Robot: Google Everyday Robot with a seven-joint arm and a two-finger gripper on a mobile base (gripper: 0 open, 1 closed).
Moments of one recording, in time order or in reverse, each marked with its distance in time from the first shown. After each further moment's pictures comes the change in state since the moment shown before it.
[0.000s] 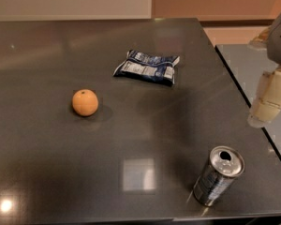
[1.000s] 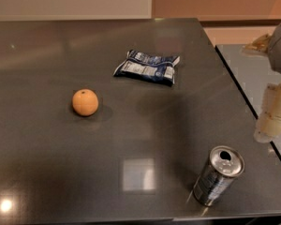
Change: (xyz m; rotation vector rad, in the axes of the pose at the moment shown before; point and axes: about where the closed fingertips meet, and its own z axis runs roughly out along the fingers) arm -0.011 0.028 -0.004 -0.038 -0.063 -0.132
